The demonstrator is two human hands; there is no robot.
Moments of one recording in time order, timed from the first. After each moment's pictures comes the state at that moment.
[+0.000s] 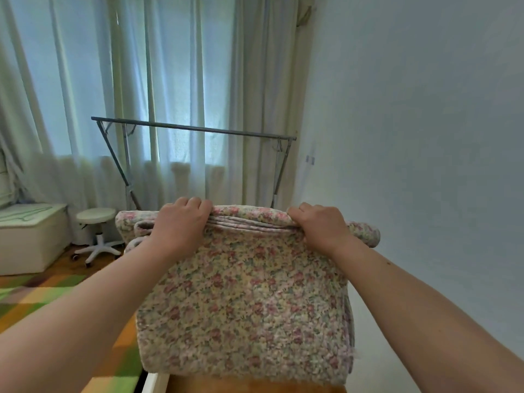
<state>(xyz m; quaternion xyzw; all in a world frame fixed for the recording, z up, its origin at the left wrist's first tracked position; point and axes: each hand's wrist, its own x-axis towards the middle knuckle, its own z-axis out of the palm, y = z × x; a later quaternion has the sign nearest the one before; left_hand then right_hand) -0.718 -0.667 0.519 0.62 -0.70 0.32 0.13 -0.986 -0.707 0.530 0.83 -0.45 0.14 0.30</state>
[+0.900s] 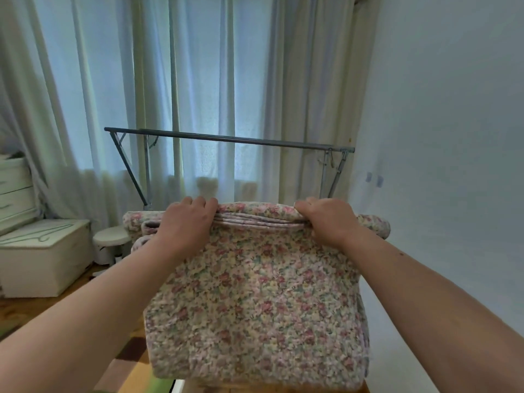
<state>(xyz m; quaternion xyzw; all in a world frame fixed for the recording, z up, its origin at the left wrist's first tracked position) -0.612 -1.067 0.534 0.67 -0.65 0.33 0.11 -0.873 -1.155 0.553 0.86 -0.37 0.15 0.31</state>
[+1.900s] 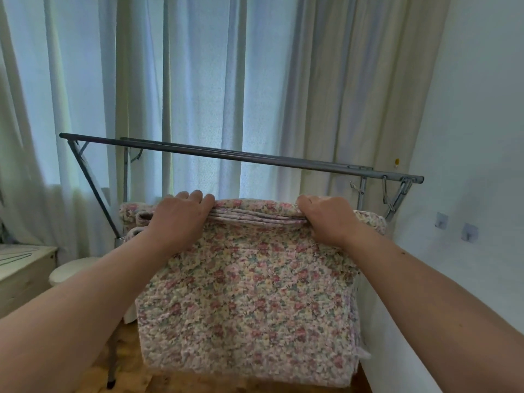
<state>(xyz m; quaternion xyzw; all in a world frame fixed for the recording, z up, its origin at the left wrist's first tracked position) -0.463 -1.477 0.558 0.67 -0.61 0.41 0.08 -0.730 -1.576 0.582 0.86 -0.34 0.15 0.36</state>
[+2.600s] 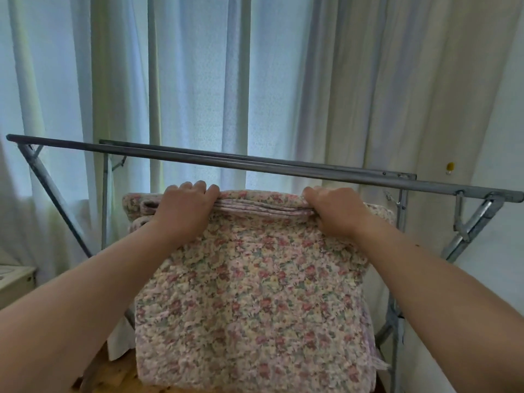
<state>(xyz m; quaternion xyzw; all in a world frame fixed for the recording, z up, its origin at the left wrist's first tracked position) -0.386 -1.722 0.573 0.67 -0.61 0.41 0.11 -0.652 -1.829 0.597 0.86 -0.33 0.17 0.36</state>
